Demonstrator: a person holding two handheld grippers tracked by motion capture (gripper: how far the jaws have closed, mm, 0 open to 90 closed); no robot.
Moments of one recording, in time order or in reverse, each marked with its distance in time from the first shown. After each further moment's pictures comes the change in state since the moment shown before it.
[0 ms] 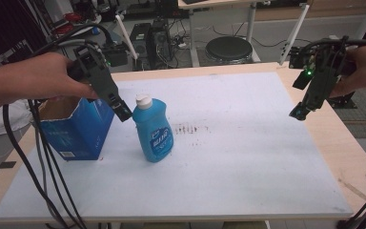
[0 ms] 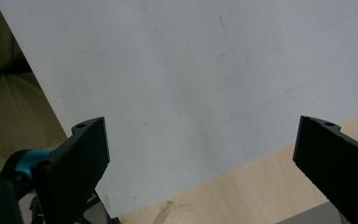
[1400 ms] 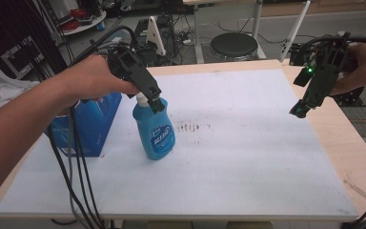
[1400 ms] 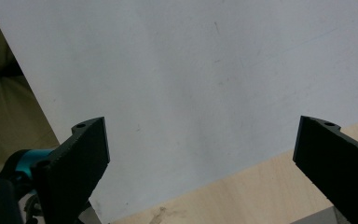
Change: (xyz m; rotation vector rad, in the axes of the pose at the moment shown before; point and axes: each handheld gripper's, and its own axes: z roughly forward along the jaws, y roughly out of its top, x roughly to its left) left arm 0.001 0.046 0.037 -0.005 0.038 -0.201; right arm -0.008 0.005 0.006 -0.007 -0.001 -0.019
